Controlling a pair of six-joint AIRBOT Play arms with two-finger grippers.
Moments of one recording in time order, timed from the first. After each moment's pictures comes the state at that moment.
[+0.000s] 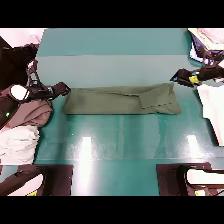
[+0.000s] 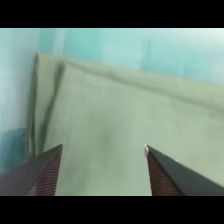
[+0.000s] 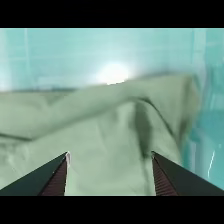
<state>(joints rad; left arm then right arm) -0.06 -1.11 0.88 1.10 -0.67 -1.61 -0.25 -1.47 1.36 -1.07 1.18 1.38</state>
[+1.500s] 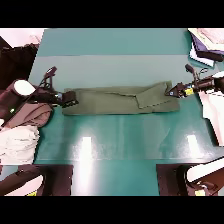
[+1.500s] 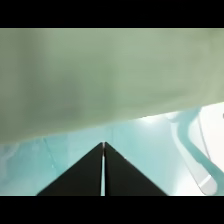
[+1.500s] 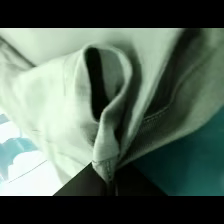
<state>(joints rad) -0.16 -1.16 0.95 0.99 -0.97 -1.56 -0.36 -1.77 1.39 -0.73 1.47 0.95</state>
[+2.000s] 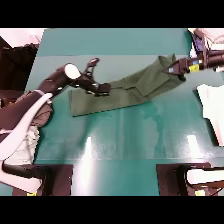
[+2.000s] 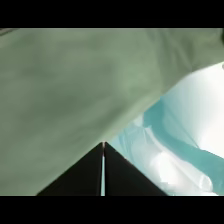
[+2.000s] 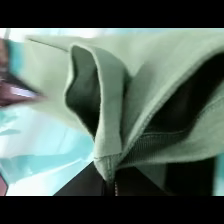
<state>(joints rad) -0.45 -1.68 1.47 0.96 -0.95 -1.54 -0.17 -1.54 1.62 -0.66 1.48 1.10</state>
